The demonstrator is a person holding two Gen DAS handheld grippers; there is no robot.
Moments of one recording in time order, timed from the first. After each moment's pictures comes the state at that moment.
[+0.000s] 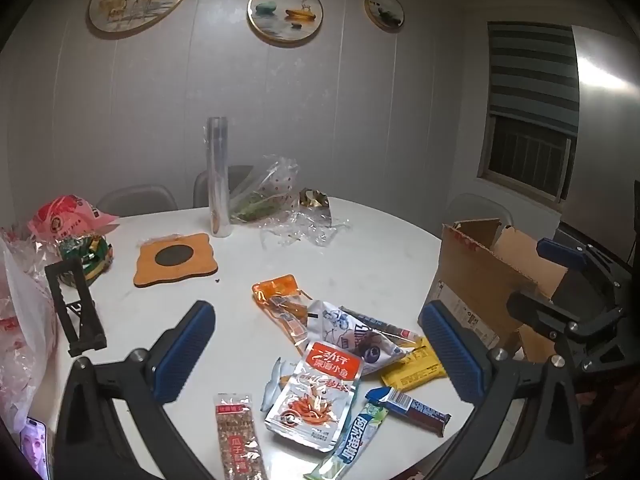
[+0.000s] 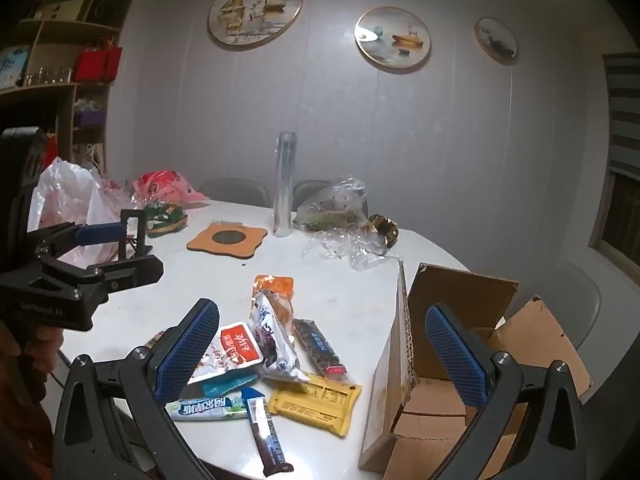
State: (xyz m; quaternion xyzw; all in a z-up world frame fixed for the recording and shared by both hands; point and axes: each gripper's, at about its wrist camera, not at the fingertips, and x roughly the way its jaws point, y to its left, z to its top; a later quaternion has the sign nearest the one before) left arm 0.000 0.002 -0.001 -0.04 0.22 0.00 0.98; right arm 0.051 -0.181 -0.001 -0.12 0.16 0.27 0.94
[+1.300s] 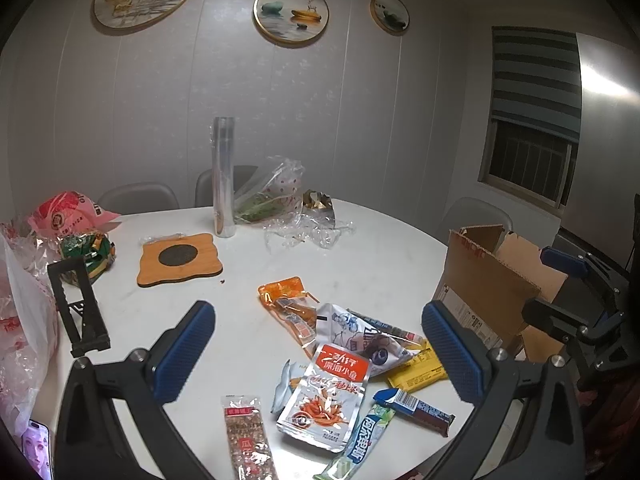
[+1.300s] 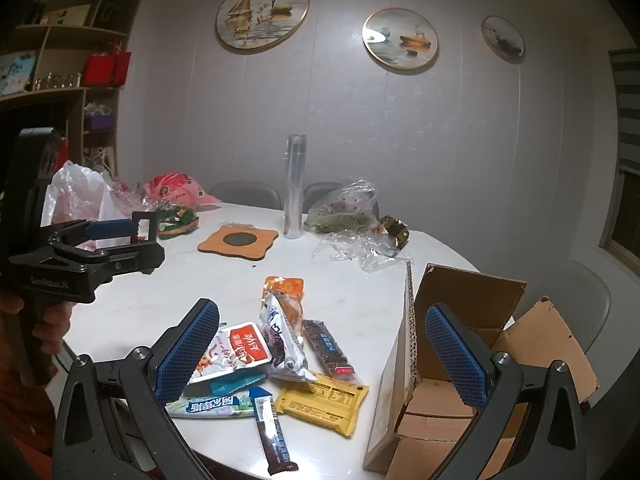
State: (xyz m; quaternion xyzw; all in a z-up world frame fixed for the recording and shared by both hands) left arm -0.001 0.013 -0.002 -0.05 0.21 0.00 0.98; right arm 0.051 -0.186 0.000 -0.11 0.16 0.29 0.94
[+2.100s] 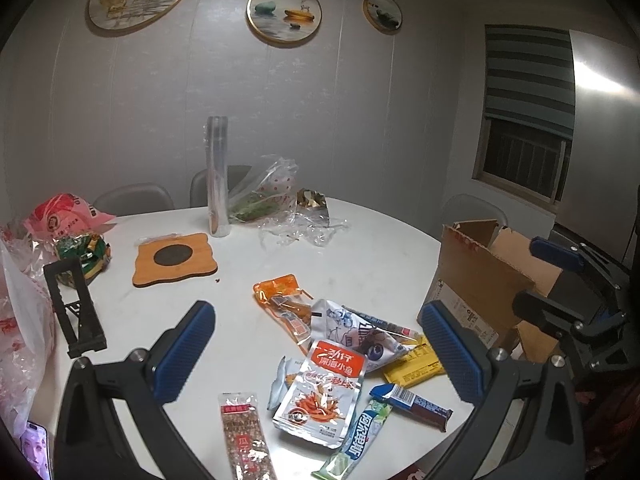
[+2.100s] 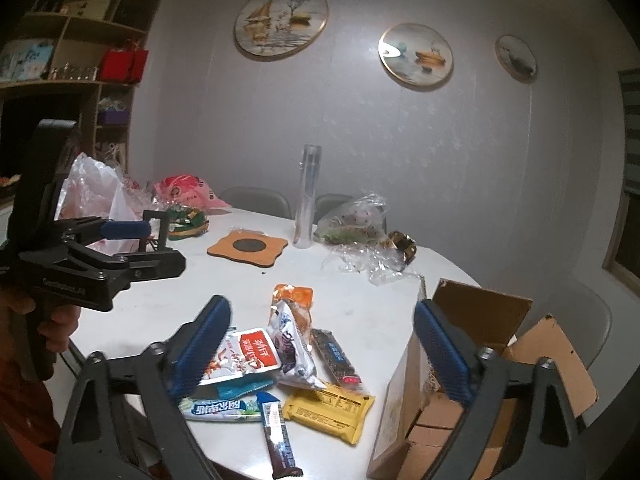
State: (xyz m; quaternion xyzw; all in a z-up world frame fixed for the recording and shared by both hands) left arm -0.003 0.016 -0.006 -0.05 0.21 -0.01 0.98; right arm 0.036 -0.176 0.000 -0.13 0.13 0.31 0.93
